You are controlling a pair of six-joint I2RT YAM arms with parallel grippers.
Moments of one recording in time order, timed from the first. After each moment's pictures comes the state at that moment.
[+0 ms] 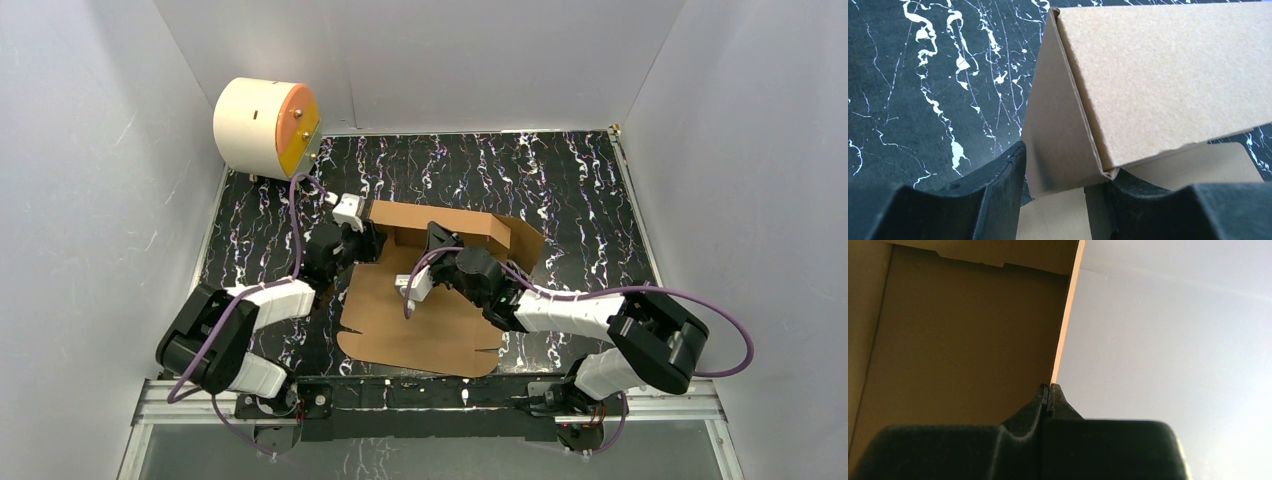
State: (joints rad) left arm -0.45 1.40 0.48 0.65 0.05 -0.22; right arm 1.00 1.40 0.61 0.61 0.22 -1.61
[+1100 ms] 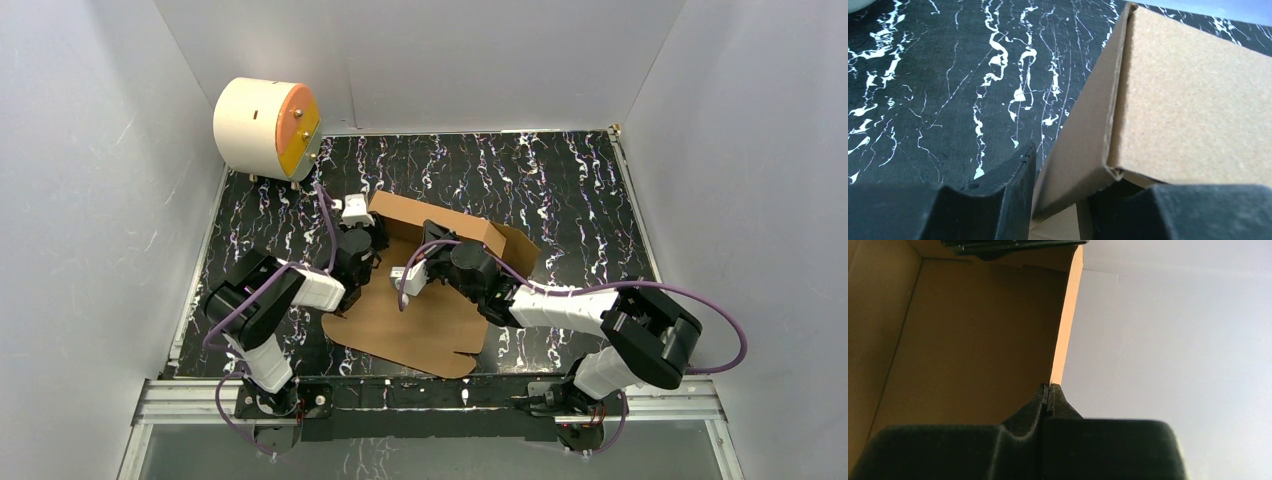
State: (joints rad) left arm -0.60 1.70 0.54 1.00 -0.50 -0.28; right arm 1.00 1.44 0.66 0.59 0.20 -1.49
